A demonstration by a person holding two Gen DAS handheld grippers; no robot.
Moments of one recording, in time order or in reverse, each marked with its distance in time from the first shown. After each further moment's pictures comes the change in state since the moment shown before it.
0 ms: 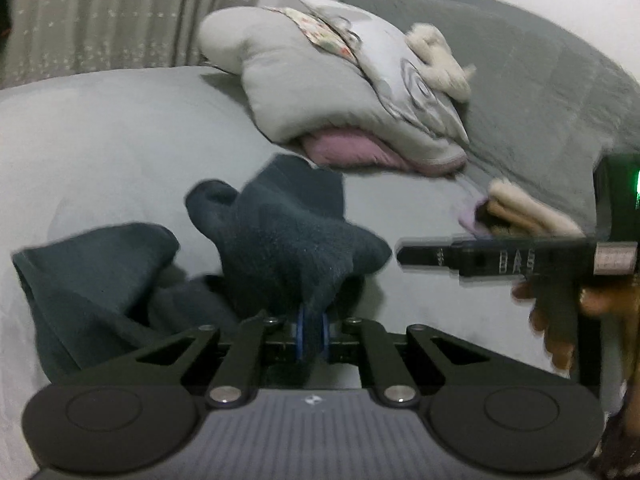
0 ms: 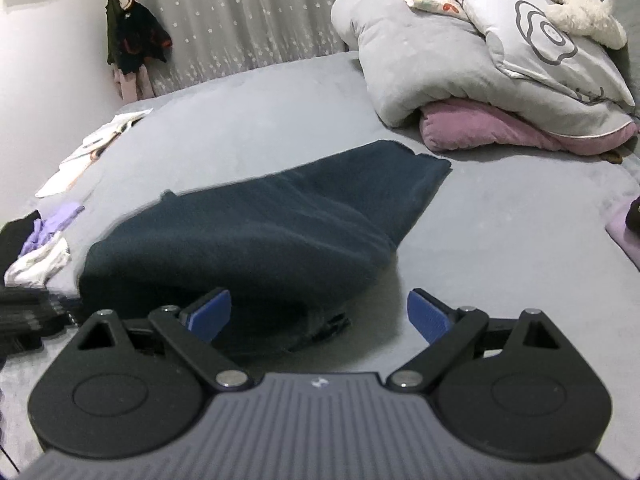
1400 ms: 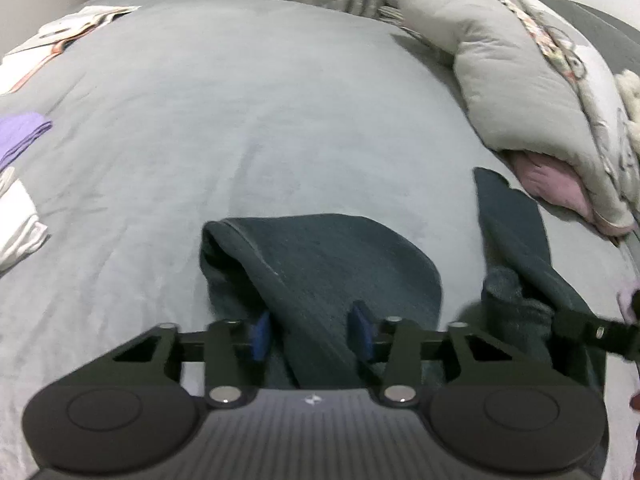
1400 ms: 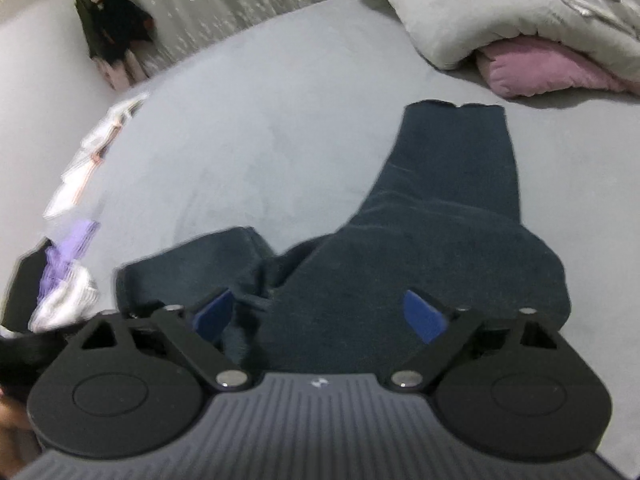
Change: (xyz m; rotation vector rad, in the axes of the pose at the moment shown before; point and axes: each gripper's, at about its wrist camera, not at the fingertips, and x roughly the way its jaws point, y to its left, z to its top) left arm 0.032 0.179 0.053 -0.377 0.117 0.391; right arm 0.102 0.068 0.043 0.144 0.184 0.007
